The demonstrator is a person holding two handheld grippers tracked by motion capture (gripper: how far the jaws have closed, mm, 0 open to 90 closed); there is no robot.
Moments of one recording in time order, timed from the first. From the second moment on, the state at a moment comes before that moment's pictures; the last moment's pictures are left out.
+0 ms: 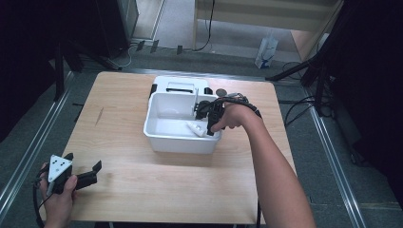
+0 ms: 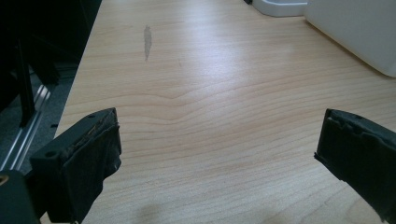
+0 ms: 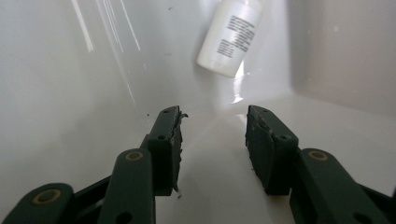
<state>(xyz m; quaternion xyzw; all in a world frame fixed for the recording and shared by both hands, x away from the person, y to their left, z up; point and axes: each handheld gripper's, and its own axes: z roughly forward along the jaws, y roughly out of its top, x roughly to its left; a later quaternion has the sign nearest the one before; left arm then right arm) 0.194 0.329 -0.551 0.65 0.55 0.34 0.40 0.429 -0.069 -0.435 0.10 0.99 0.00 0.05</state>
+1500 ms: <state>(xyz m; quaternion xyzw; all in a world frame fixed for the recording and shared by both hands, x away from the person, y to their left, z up) 0.193 0.328 -0.551 0.64 0.56 0.34 0.40 0.409 -0.140 -0.349 0.17 0.98 0.08 0.11</state>
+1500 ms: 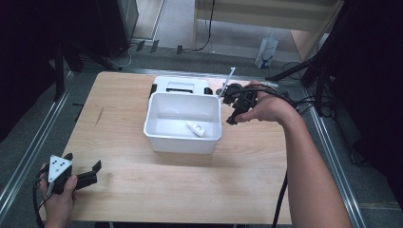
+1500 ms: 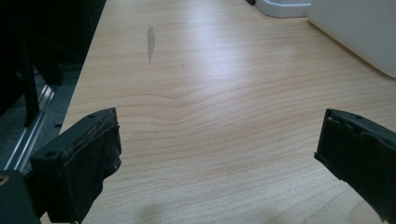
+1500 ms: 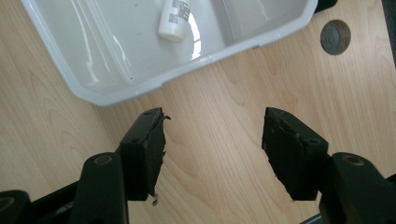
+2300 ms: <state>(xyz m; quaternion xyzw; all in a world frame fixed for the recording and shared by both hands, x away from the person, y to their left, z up) 0.193 0.328 -0.551 0.64 0.56 0.34 0.40 0.390 -0.212 -0.379 0.25 0.96 0.09 0.10</state>
